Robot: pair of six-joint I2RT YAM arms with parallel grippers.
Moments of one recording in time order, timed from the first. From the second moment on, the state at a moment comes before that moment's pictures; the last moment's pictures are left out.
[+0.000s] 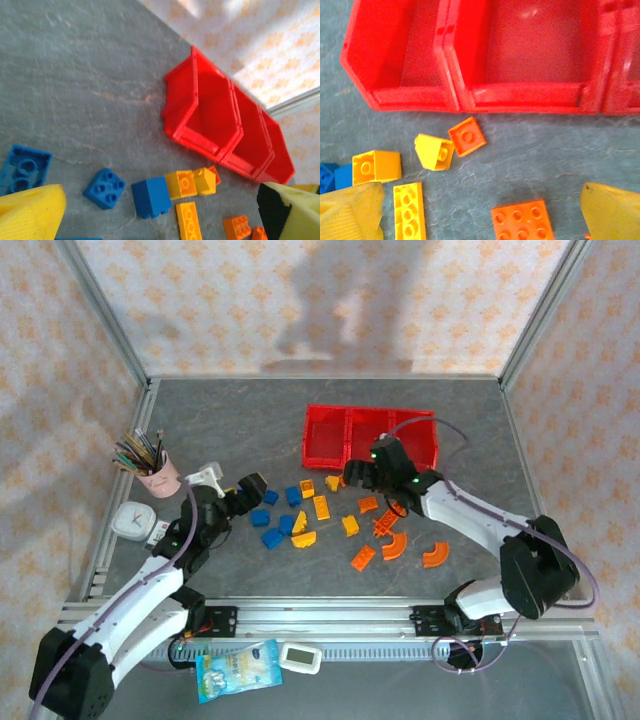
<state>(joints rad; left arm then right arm) -0.36 0.80 0.35 0.04 -0.05 -0.82 0.60 1.42 0.91 -0.33 0.12 0.61</state>
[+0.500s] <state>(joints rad) -0.49 1.02 0.46 0.06 -0.09 -0.86 0.78 1.73 1.16 -0.45 0.22 0.62</state>
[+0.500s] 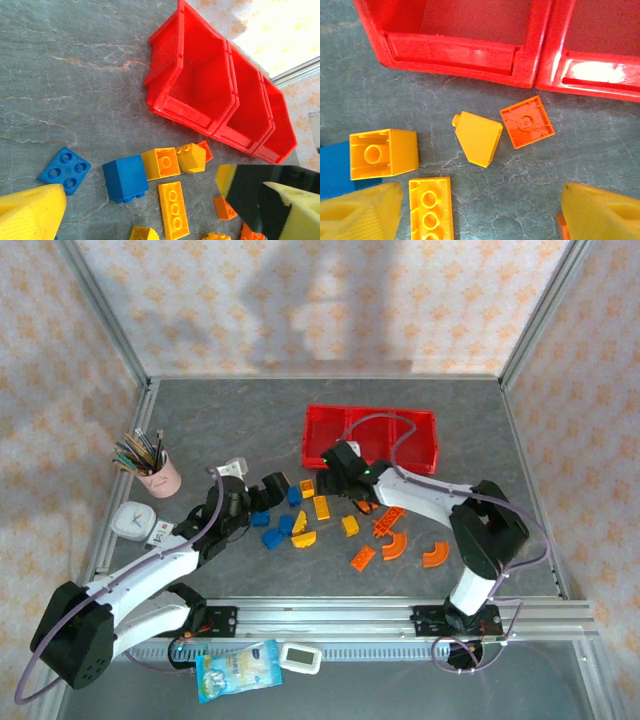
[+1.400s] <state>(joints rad) -0.49 1.03 0.53 -0.04 -0.16 -0.85 0.80 2.00 1.38 -0.52 0.37 0.75</state>
